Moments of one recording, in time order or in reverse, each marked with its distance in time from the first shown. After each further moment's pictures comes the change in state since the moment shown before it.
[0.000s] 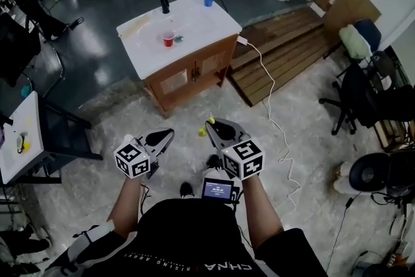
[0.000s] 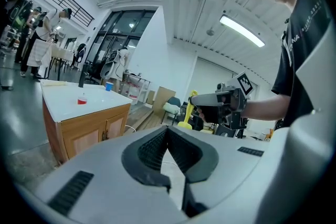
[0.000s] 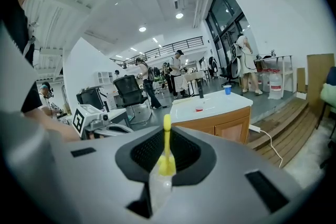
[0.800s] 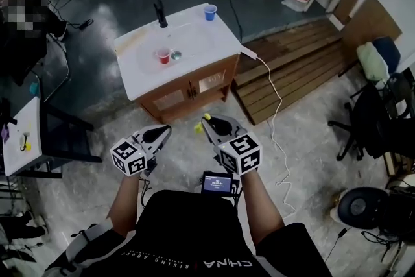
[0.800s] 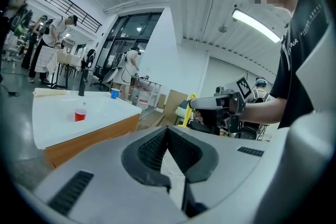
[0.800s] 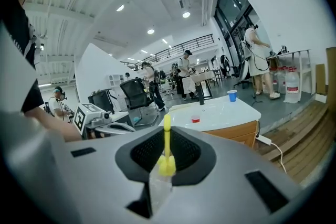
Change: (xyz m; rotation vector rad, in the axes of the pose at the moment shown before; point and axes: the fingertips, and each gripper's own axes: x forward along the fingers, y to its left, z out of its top) left arm 0.126 0.061 0.067 -0.005 -0.026 0.127; right arm 0.052 -0.147 0.061 -0.035 -0.012 0.152
